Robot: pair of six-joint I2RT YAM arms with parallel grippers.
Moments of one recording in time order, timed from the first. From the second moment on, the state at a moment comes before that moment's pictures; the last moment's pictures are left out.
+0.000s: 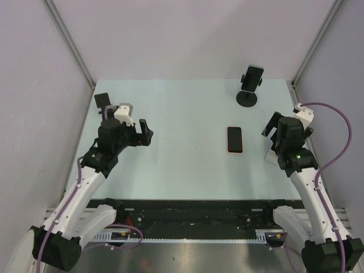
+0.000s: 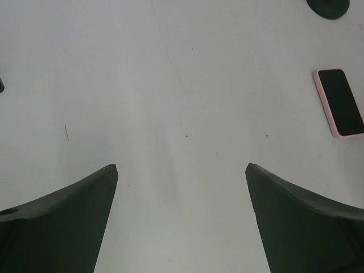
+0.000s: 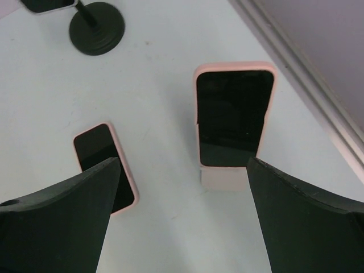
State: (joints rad) left arm -0.26 0.88 0.81 -0.35 0.07 -0.24; right arm 0.14 0.82 0.84 -0.51 0.47 0.41
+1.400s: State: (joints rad) left arm -0.55 0.79 0.78 -0.36 -0.15 -0.10; right arm -0.17 1.26 0.92 -0.34 0.37 0.37
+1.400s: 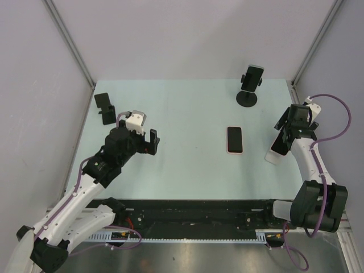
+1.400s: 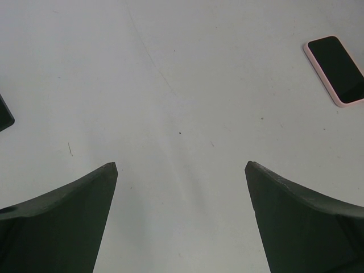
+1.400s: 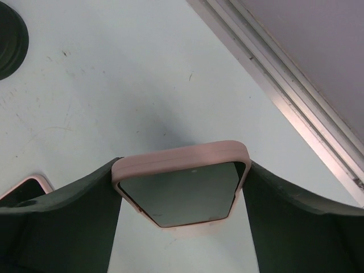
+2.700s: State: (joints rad) left arm -0.55 0.83 0.78 -0.36 -0.08 -0.09; right arm 0.38 1.25 1.25 -0.58 0.35 0.30
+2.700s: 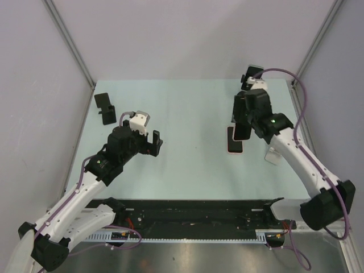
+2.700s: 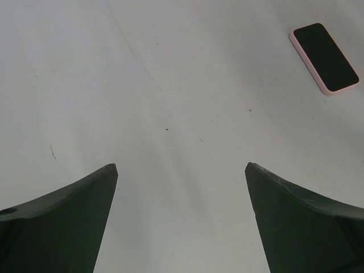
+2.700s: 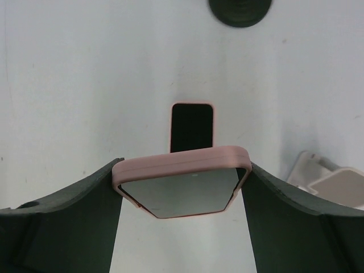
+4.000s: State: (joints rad) left arm -0.55 0.82 0.77 -0.36 -0.07 -0.09; right arm 0.48 2.14 1.64 -0.67 0.21 0.46
